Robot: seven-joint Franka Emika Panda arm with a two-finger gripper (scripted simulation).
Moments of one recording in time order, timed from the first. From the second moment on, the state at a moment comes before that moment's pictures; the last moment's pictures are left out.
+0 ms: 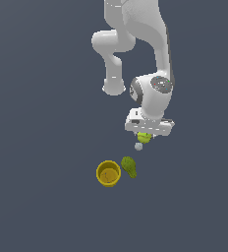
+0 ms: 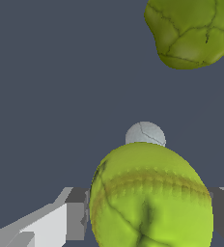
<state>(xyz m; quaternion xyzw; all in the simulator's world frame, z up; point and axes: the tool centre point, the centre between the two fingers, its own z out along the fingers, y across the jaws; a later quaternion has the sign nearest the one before) -0.051 0.150 0.090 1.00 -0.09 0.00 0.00</state>
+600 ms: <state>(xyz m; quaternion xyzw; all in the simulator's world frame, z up) -0.053 0.033 0.173 1.00 -0.09 0.00 0.00</state>
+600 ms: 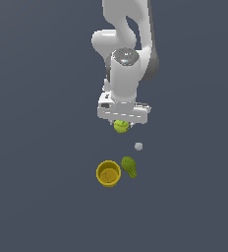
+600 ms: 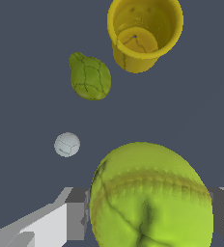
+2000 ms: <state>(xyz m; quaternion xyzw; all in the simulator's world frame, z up) -0.049 -0.221 0.355 1.00 -0.09 0.00 0.00</state>
